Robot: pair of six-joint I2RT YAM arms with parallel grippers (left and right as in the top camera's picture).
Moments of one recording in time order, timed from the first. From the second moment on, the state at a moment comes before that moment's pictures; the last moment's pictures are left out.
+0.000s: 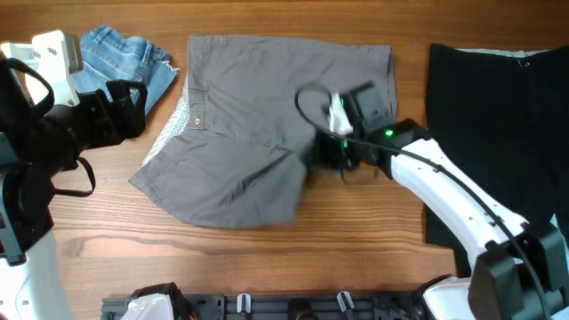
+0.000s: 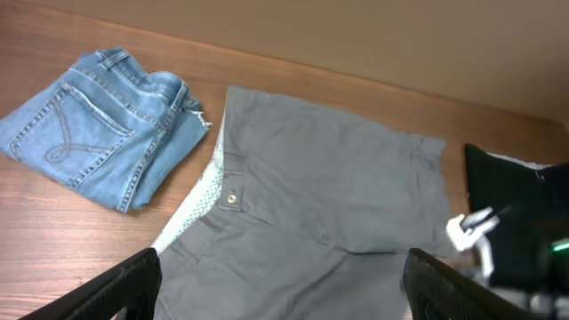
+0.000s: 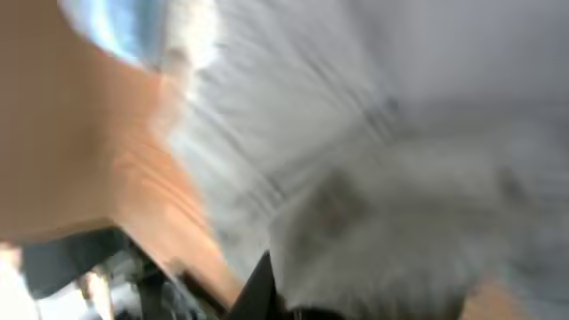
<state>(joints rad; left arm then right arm) 0.17 1.23 1.82 -1.30 0.30 -0.11 0.44 1.56 1.08 -0.46 -0.59 0.67</state>
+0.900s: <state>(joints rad) 0.17 1.23 1.82 -1.31 0.30 -0.11 0.49 1.61 1.10 -0.59 -0.42 0.57</state>
